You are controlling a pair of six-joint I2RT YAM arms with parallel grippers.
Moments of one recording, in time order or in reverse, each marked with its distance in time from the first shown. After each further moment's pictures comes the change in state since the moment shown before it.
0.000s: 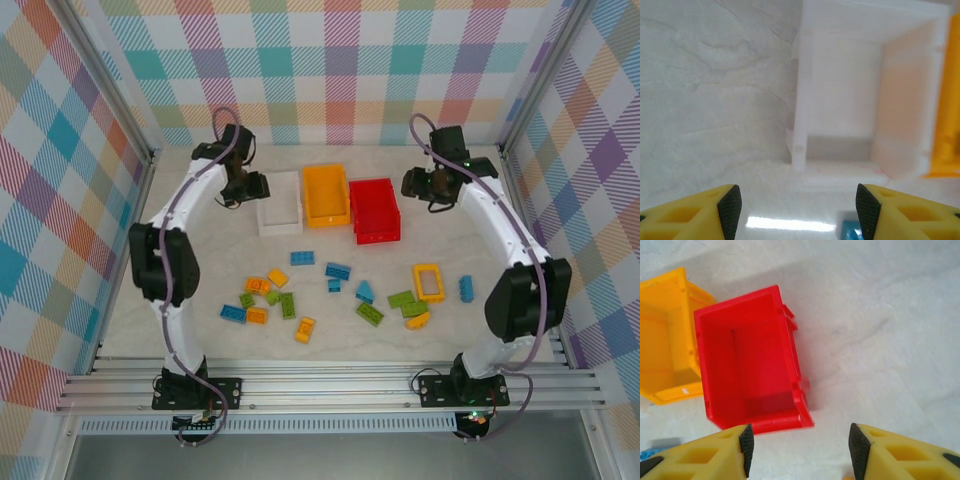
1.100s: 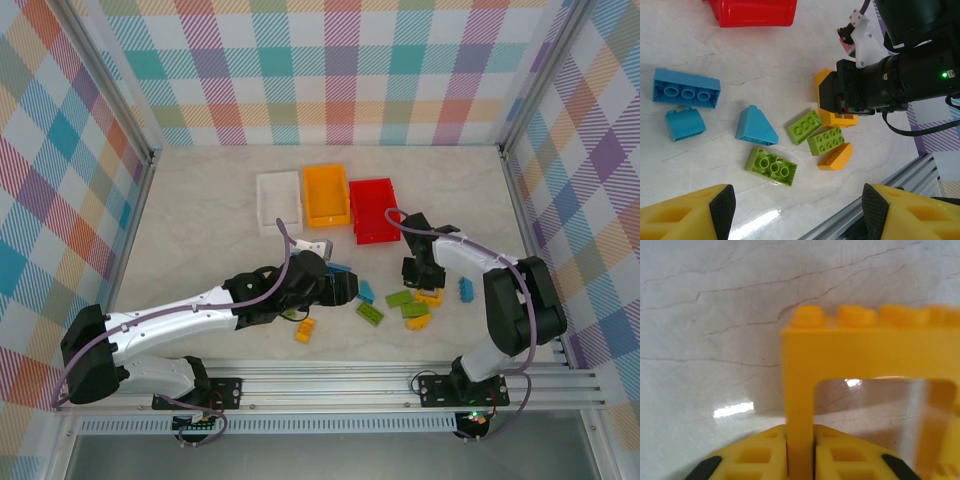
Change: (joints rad) left arm -0.866 -0.656 -0.867 0.688 -0.135 -0.490; right arm 0.143 -0.029 -0.626 0.076 0.124 0.191
